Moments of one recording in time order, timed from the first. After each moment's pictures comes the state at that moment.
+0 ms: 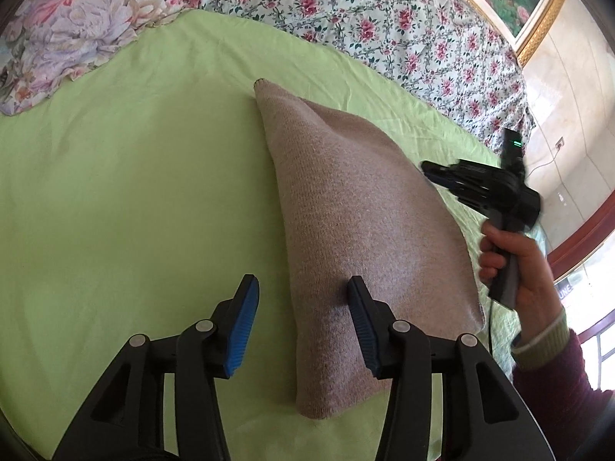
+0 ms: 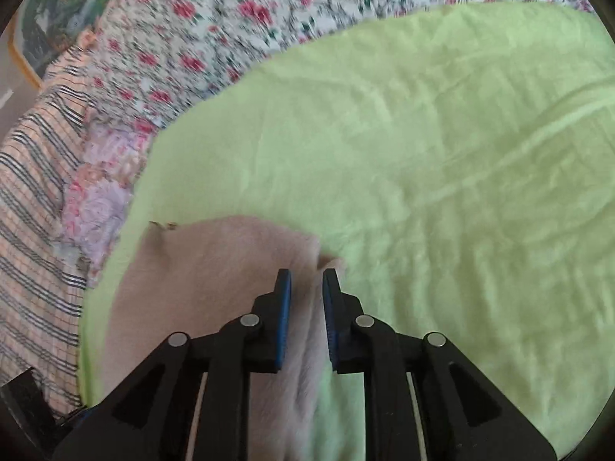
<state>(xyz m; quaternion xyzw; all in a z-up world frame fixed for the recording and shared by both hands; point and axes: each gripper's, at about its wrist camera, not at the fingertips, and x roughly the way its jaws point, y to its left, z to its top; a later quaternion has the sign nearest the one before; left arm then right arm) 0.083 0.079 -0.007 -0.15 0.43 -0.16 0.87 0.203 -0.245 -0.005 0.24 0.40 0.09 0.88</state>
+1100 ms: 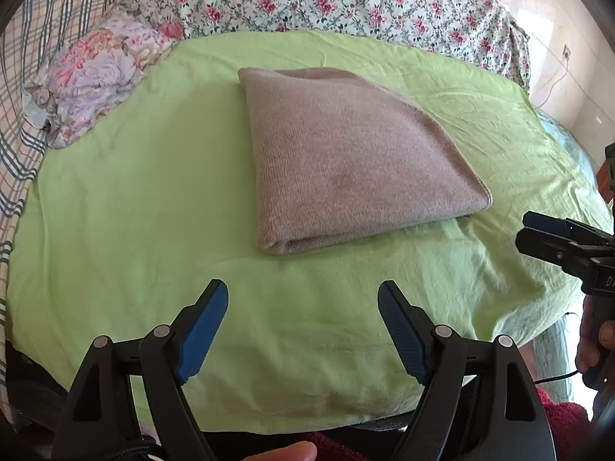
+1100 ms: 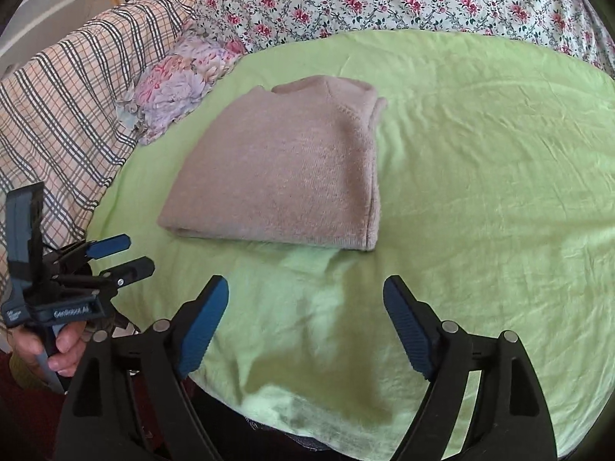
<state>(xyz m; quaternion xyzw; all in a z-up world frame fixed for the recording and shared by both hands) -0.047 0.026 -0.012 0.03 0.43 -0.10 0.90 -0.051 -0.163 0.004 0.10 0.42 0.12 0.90</state>
